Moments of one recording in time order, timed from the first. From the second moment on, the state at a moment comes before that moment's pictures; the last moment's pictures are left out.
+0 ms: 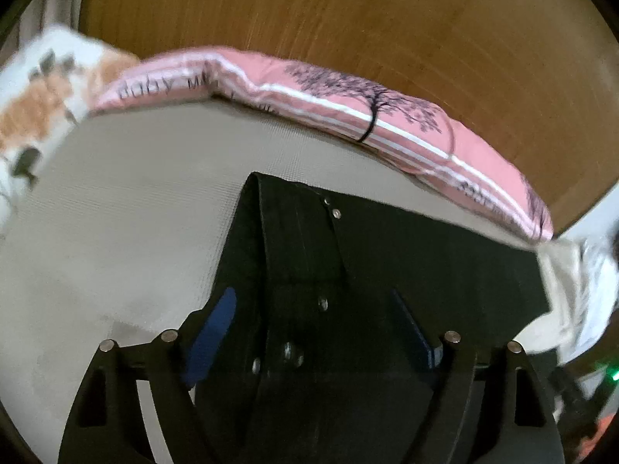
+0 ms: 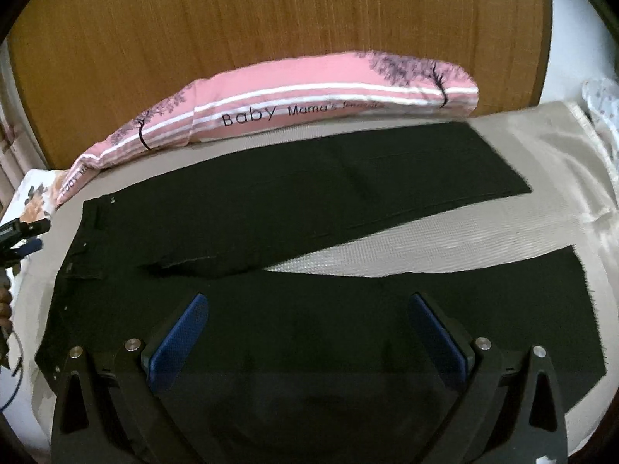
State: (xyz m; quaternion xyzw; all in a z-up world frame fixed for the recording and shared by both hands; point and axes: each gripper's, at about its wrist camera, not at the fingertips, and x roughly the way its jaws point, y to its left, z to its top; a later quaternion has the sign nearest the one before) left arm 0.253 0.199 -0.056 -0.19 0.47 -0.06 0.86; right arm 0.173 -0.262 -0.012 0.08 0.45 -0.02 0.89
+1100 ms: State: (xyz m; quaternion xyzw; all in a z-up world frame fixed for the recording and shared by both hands) left arm 0.384 0.233 -0.128 -0.29 0.51 -0.14 0.80; right arm 0.258 -0.233 -0.058 0.12 0.48 0.00 0.87
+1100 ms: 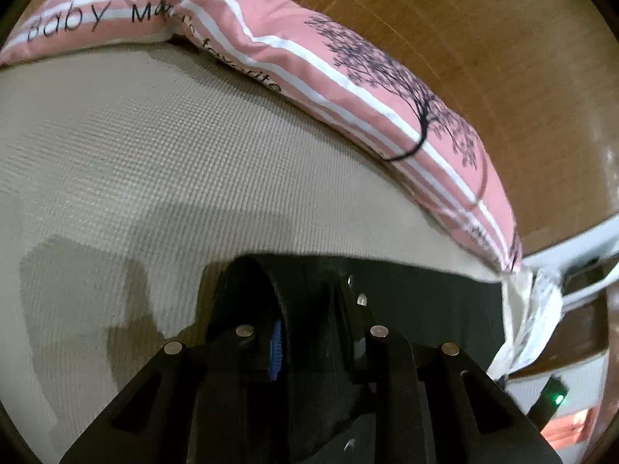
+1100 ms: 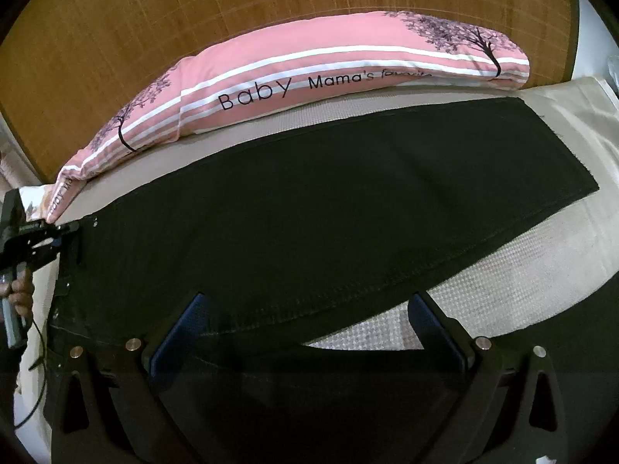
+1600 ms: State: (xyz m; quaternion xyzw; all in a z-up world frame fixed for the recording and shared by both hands) left arm 0.330 0.213 -0.054 -0.25 0.39 -0.15 0.87; right arm 0.313 -0.260 -0.045 -0.02 0.50 0.12 0.86
